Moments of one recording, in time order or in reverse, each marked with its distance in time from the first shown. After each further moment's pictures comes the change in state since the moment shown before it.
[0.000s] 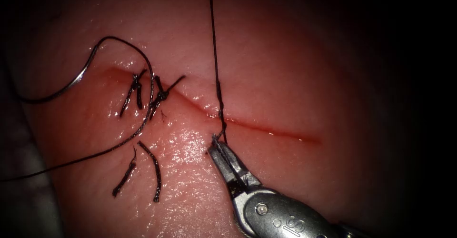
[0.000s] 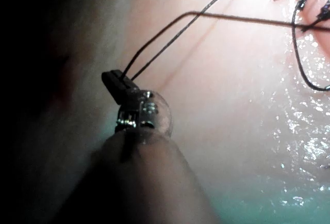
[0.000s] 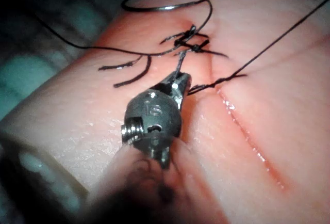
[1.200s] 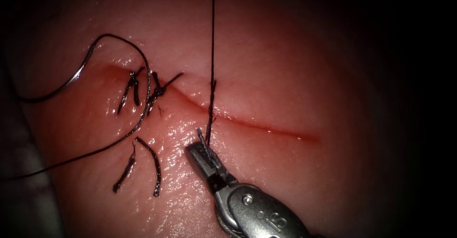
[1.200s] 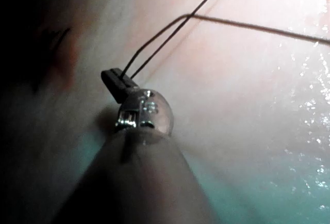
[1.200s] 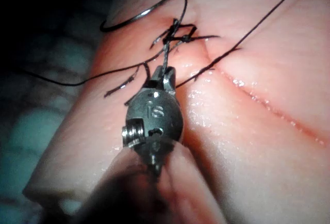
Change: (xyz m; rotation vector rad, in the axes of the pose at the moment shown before) right arm -0.001 -0.005 -0.001 0.227 -0.078 0.226; left arm -0.008 0.000 0.005 0.048 -0.016 0.007
